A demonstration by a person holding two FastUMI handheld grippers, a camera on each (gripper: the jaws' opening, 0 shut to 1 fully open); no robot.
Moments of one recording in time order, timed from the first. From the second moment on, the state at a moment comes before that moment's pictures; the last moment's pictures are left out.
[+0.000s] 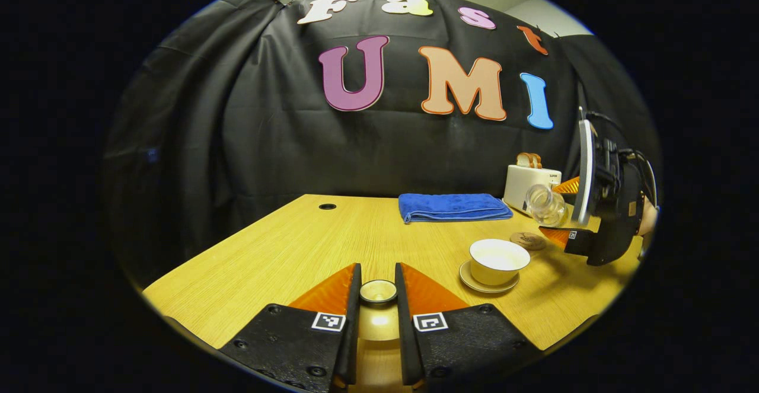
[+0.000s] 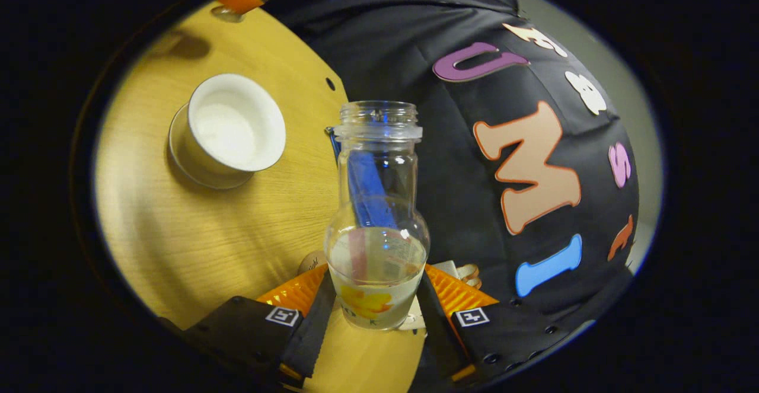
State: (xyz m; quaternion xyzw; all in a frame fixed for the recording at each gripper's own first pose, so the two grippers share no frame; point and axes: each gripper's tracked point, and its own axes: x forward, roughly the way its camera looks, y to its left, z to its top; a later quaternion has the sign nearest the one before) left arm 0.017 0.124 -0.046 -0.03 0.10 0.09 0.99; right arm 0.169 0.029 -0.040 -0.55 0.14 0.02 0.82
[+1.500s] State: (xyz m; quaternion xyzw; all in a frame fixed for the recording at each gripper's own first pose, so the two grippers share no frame) left arm 0.018 0.126 -0.055 -0.03 0.11 0.09 0.99; right arm 0.213 -0.011 -0.067 -0.08 0.18 0.01 0.98
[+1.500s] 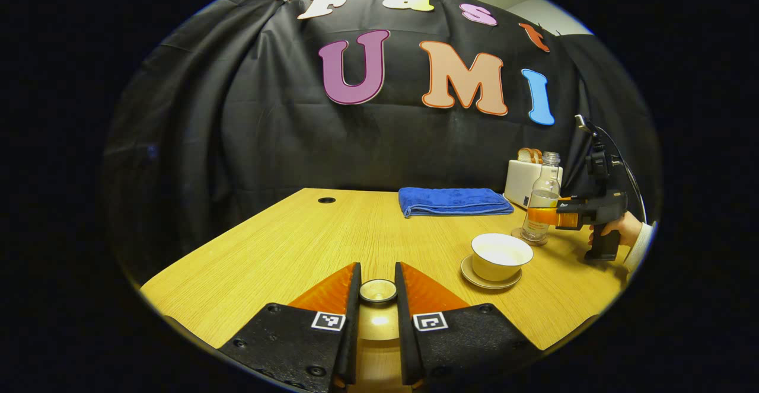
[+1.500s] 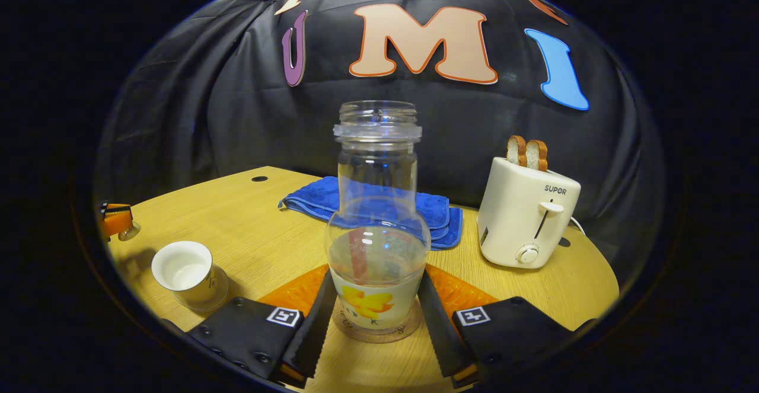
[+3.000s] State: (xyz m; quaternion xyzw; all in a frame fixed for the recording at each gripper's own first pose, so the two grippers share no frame) left arm 0.034 0.089 -0.049 -0.02 0.11 0.06 0.99; right arm 0.103 -0.044 -0.020 -0.05 0.07 -0.01 1.00
